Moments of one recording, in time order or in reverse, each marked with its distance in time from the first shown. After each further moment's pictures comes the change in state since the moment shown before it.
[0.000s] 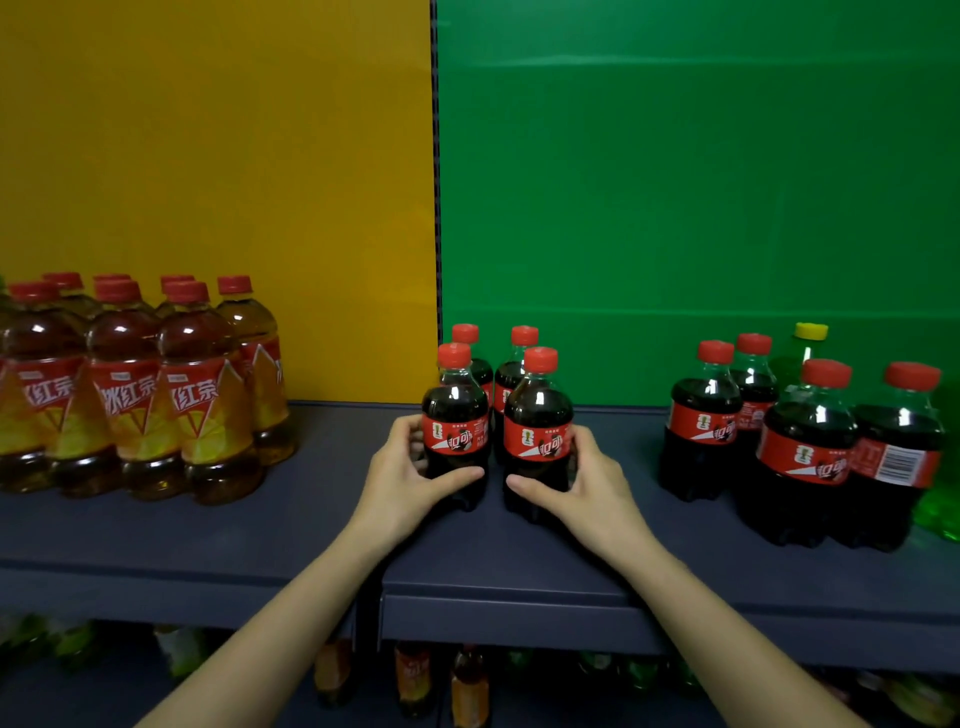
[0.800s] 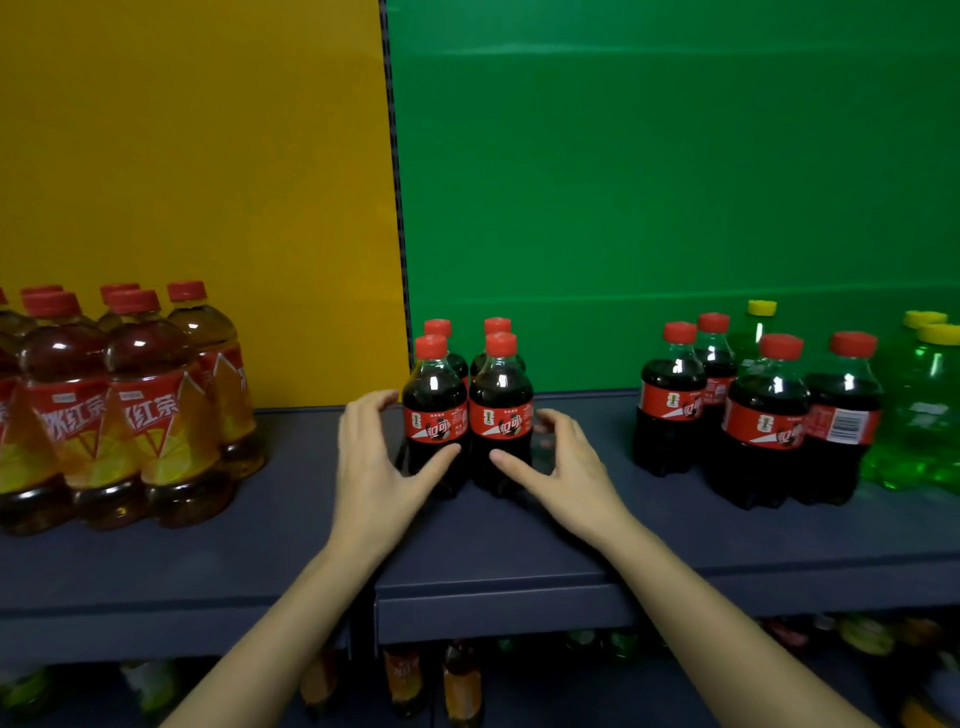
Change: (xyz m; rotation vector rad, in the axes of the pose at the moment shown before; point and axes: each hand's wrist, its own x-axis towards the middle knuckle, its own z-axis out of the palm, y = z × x) left_hand -0.004 0.008 -0.005 0.307 0.177 0.320; right_hand -0.001 -0.005 0.005 -0.125 0.076 0.067
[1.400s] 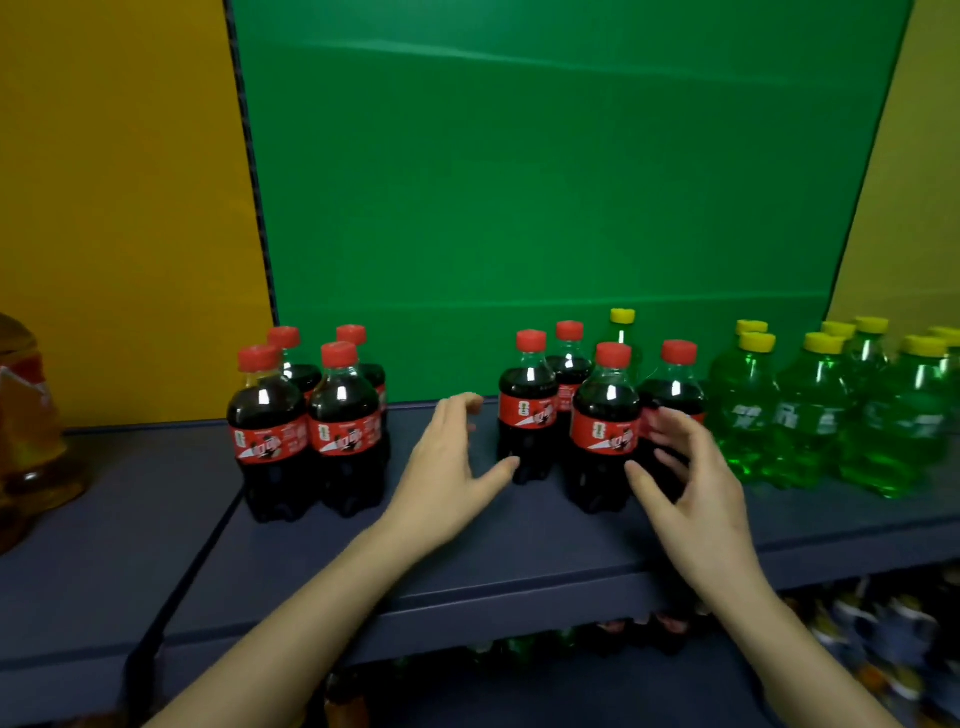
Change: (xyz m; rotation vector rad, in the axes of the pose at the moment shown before) left_hand 0.002 0.124 0.122 -0.144 -0.463 0.054; right_hand -0.061 0.089 -0.170 -0.064 0.448 -0.087
